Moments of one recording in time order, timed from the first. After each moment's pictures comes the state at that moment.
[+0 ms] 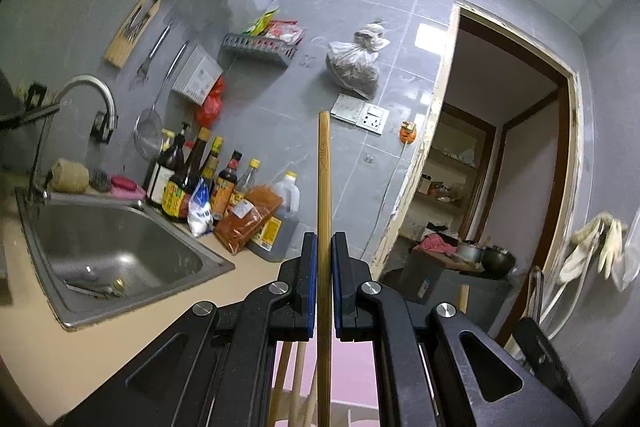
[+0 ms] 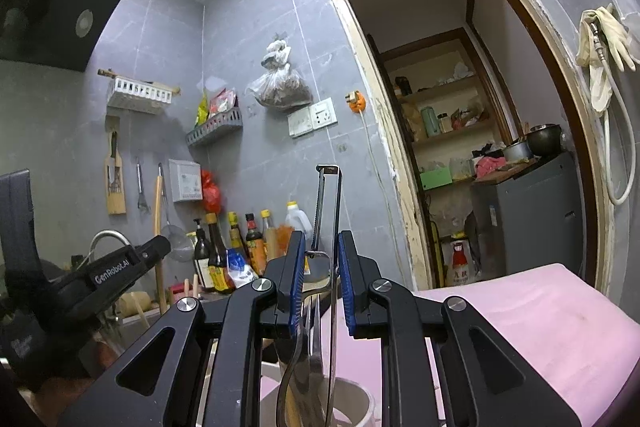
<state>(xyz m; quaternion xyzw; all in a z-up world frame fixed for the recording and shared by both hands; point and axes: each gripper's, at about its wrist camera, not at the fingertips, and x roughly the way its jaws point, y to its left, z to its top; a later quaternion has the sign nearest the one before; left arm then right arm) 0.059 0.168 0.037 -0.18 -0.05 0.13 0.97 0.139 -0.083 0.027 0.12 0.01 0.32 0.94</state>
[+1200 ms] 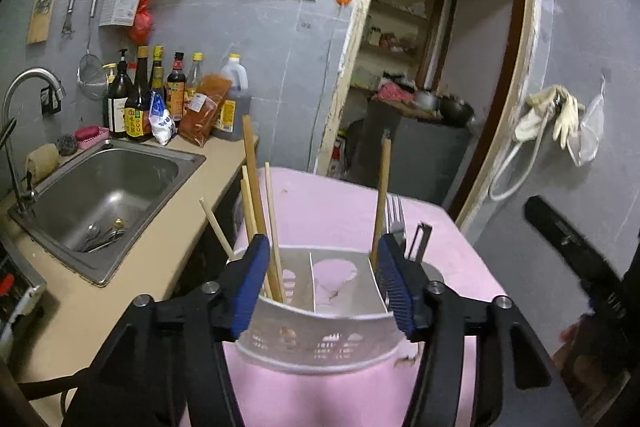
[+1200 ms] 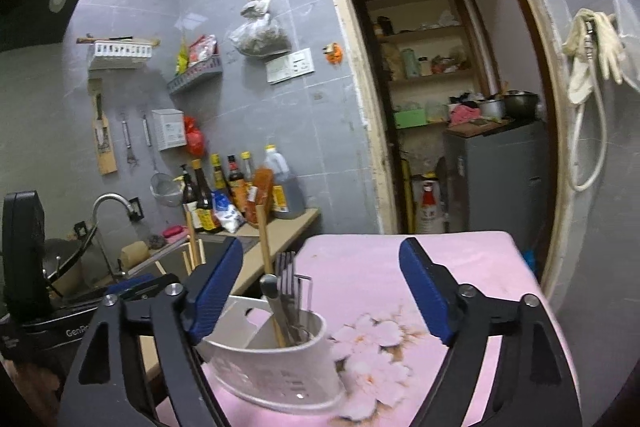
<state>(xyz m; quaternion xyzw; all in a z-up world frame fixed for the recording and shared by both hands) 0.032 0.128 0.059 -0.12 0.24 0.00 0.96 0.098 -0.139 0.092 0.06 0.16 0.28 0.95</state>
